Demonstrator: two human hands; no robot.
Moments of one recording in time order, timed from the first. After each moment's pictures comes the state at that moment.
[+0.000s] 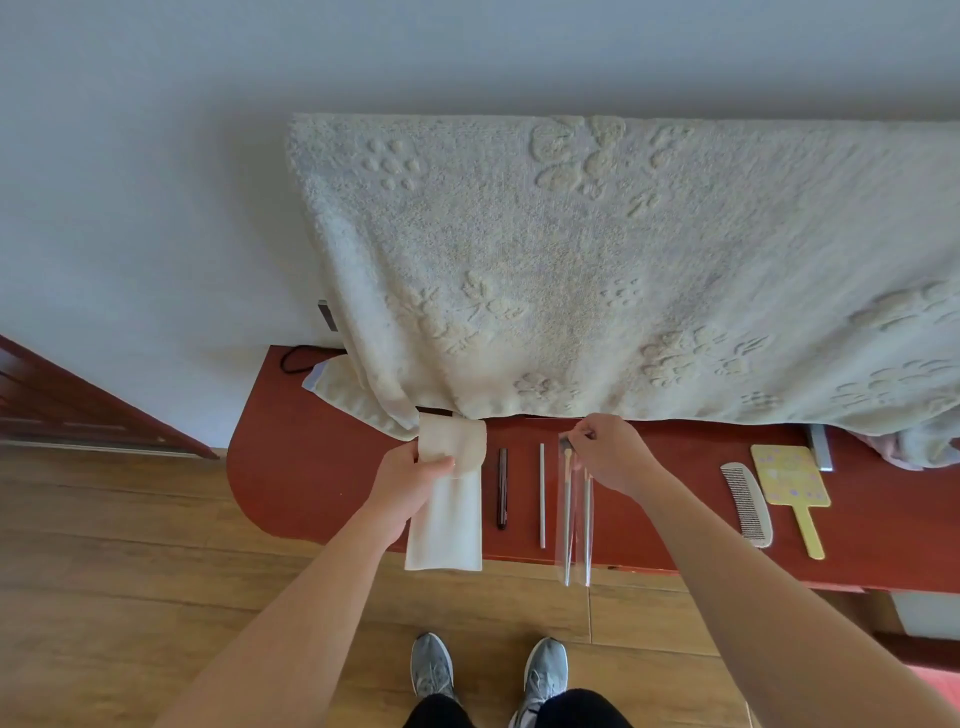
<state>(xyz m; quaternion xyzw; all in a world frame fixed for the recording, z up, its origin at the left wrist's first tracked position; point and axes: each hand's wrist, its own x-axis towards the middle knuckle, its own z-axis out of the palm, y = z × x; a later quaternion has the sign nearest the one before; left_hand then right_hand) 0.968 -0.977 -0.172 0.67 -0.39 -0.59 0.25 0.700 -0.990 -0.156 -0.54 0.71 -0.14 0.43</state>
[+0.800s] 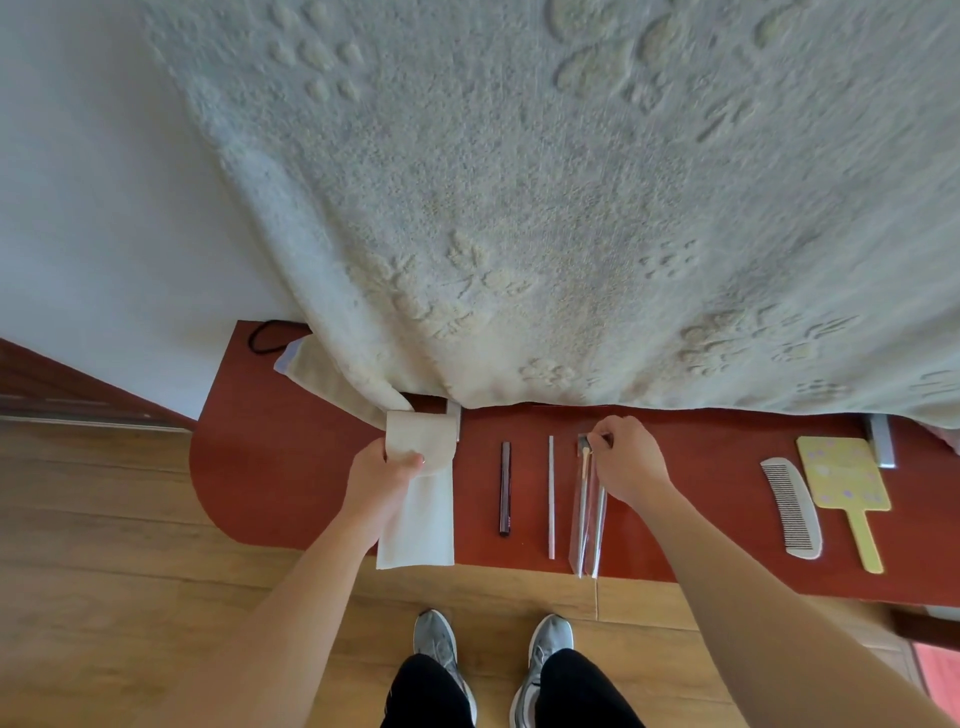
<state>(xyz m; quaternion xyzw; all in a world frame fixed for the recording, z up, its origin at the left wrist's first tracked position) 0.987 -1.004 -0.253 0.73 -0.37 -0.51 0.25 0.681 -1.010 -0.272 -0.54 0.78 -0.10 0.31</state>
